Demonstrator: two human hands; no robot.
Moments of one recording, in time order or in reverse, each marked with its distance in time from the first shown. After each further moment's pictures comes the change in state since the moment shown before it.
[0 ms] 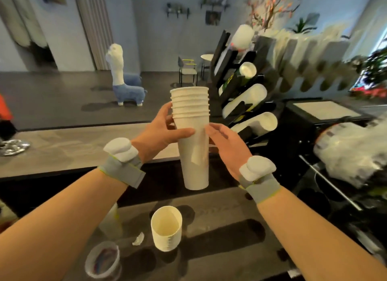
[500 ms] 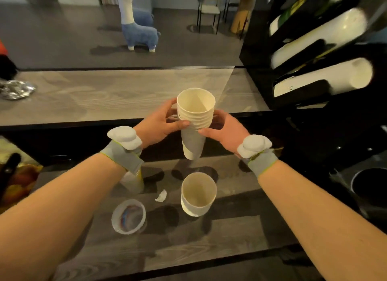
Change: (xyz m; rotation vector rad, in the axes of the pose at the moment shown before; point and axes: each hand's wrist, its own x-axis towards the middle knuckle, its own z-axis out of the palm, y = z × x) left_hand -0.017 -0.148 -0.087 0.274 -0.061 -0.253; right_hand 0.062 0.124 0.100 -0.309 -0.262 0.130
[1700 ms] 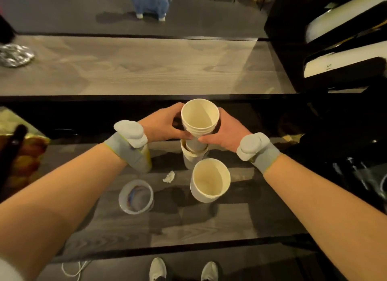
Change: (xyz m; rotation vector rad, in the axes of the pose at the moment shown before) left_hand -0.004 -0.052 0.003 0.332 -0.133 -0.038; right_hand 0.014 0.027 0.044 -0.163 -0.213 -0.007
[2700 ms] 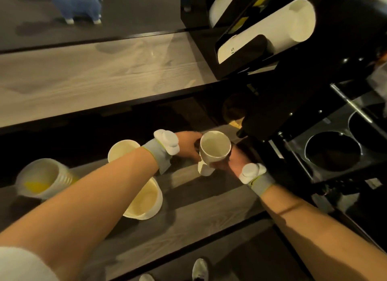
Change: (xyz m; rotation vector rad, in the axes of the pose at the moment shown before) left_hand 0.129 0.120 0.170 0.330 -0.477 0.062; right_hand -0.107 0.187 -0.059 0.103 0.218 0.484
